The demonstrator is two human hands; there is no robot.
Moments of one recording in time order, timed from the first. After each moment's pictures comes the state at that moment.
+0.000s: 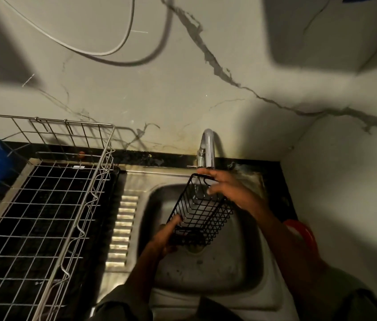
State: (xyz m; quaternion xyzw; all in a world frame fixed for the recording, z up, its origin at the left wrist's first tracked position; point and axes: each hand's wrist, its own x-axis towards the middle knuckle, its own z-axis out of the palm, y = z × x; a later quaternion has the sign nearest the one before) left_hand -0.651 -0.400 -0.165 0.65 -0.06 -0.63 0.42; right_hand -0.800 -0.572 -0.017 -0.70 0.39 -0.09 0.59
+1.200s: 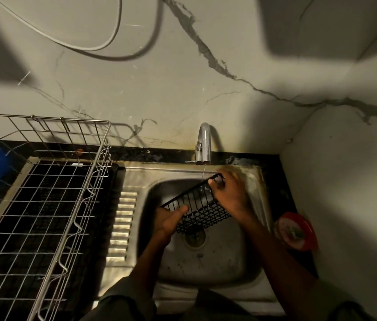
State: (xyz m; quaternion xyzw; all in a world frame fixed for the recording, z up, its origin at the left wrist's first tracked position) left_hand -0.658 -0.430 -0.163 0.75 -0.14 -0.46 0.46; right_hand -0.812 -0.553 -0.076 -0.73 0.61 -0.12 0.28
